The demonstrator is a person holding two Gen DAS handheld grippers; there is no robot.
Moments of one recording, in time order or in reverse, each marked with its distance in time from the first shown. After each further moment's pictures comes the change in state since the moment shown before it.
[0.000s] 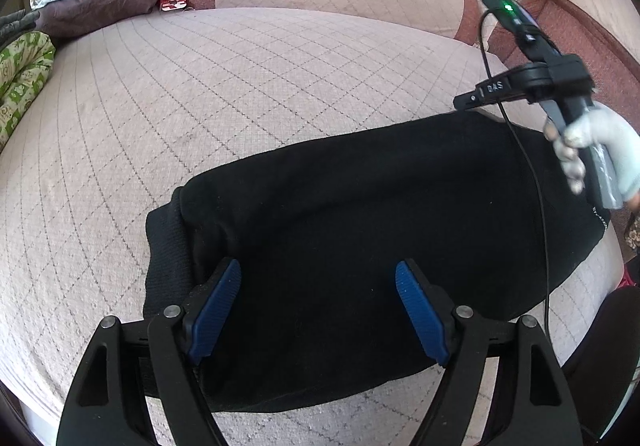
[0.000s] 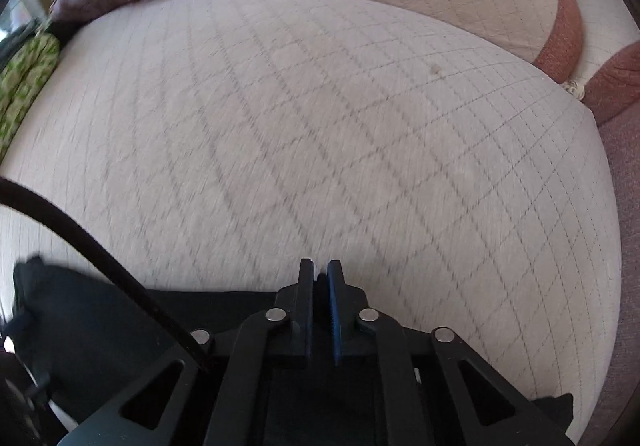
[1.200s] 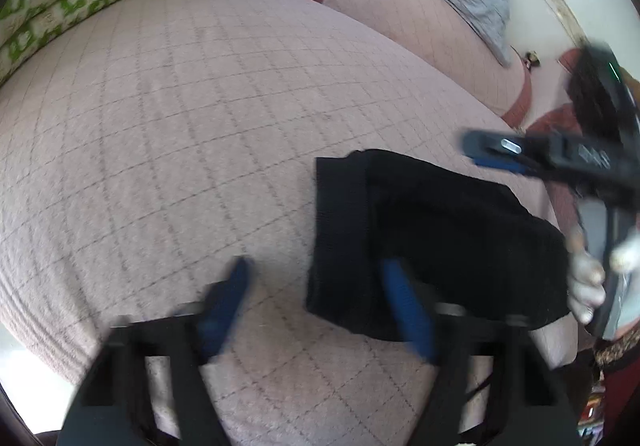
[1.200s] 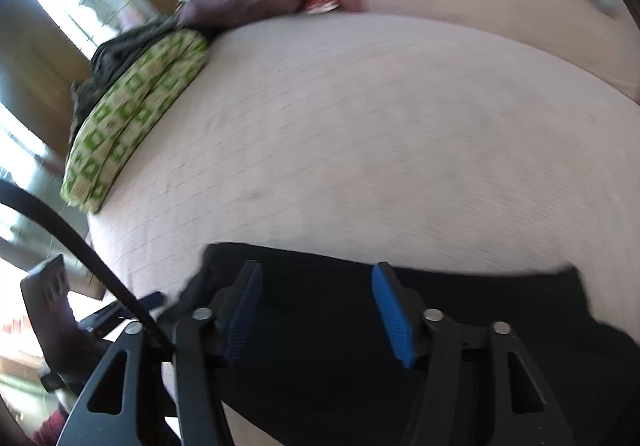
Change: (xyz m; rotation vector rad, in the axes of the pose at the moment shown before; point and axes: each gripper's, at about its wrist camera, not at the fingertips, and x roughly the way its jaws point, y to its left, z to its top) left arm -0.038 0.086 -0.037 -0.371 -0.043 -0.063; right arm -0.054 0.183 -0.023 -0.150 -0.049 0.433
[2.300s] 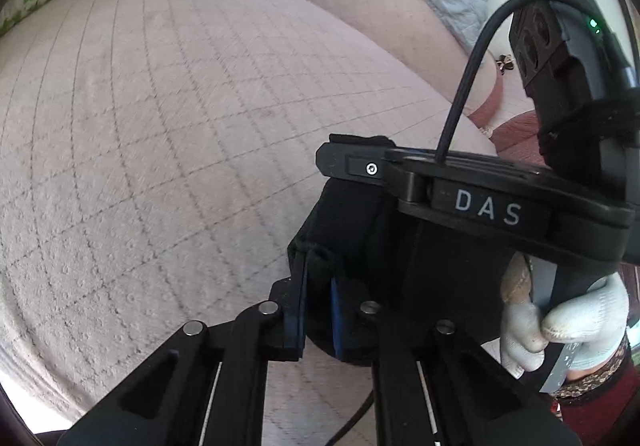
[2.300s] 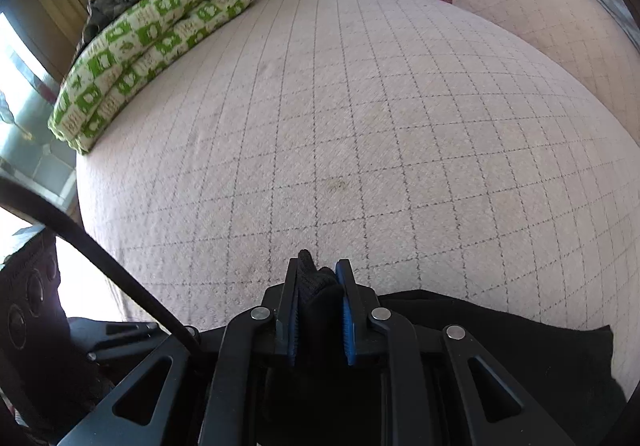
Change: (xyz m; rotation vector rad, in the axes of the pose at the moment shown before) left arm -0.005 0.002 0.004 -0.032 0.018 -0.158; right arm 0.035 0.050 0.006 -0.166 0.060 -0.059
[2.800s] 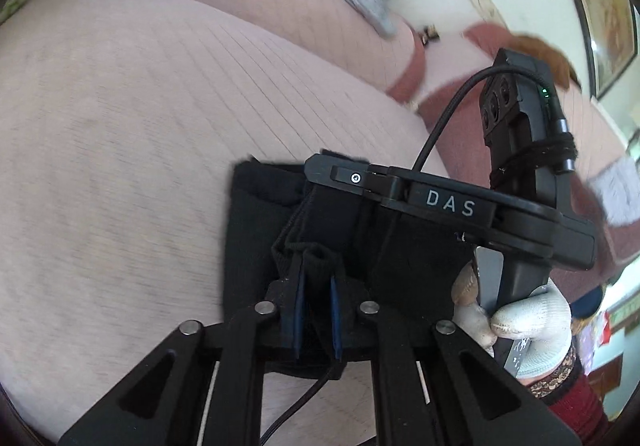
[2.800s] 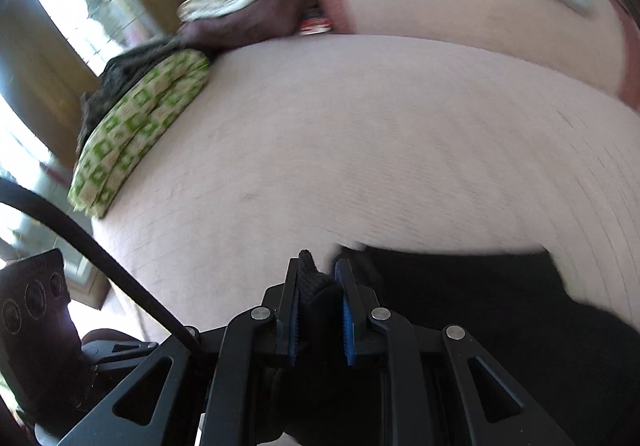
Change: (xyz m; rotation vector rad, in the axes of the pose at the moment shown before) left arm 0.037 -0.126 -0.023 0.144 0.036 -0.151; right arm -0.087 -0.114 -0.086 0.286 -0.189 0.025
